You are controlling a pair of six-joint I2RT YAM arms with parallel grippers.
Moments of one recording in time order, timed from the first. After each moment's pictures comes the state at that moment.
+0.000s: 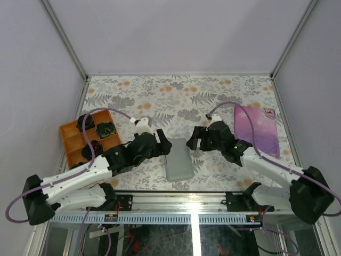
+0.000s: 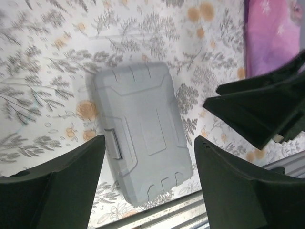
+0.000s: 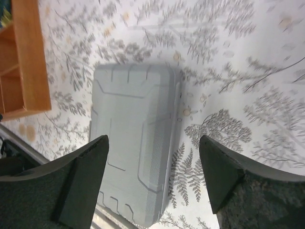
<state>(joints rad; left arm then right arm) -1.00 1.03 0.76 -0.40 -0.41 -0.93 0.69 1.21 0.61 -0.08 -0.07 0.65</state>
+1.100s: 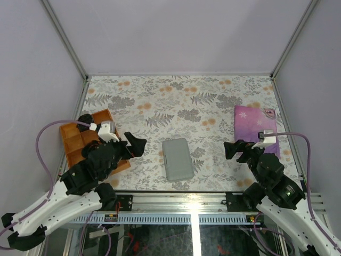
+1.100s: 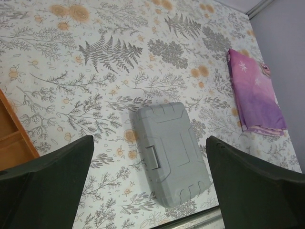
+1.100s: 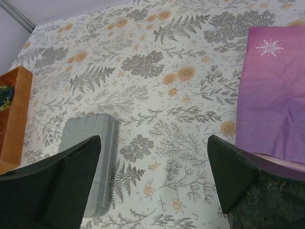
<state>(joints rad) -0.92 0.47 0.69 -0.57 -0.54 -0.71 0.69 0.21 0.51 -0.53 0.41 0.45</state>
